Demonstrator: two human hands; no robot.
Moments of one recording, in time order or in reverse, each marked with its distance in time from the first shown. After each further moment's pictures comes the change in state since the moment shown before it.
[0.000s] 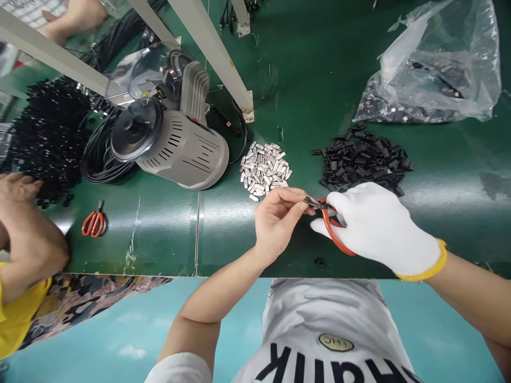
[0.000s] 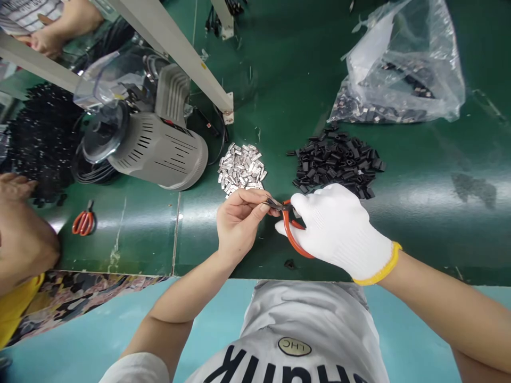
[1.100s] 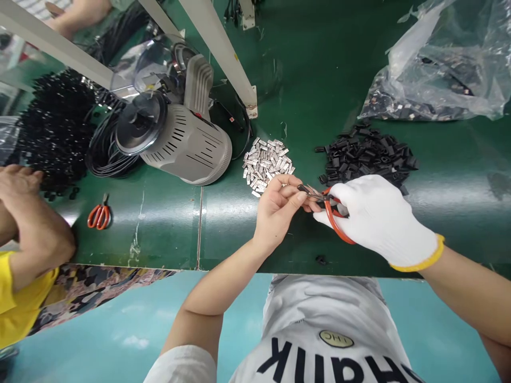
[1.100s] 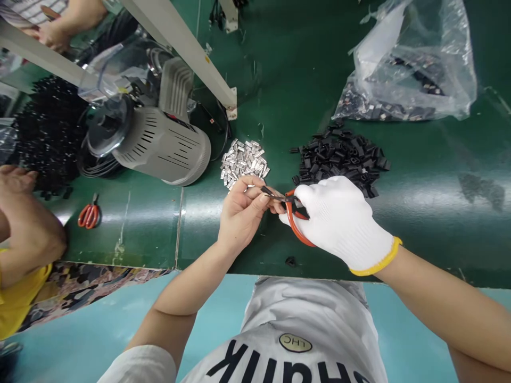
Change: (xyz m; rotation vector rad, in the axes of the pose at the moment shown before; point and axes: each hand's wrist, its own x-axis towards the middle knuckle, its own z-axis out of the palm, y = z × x) left_hand 0.010 0.002 -0.006 -0.100 -0.064 -0.191; right_hand 0.010 0.006 0.001 0.058 0.000 0.017
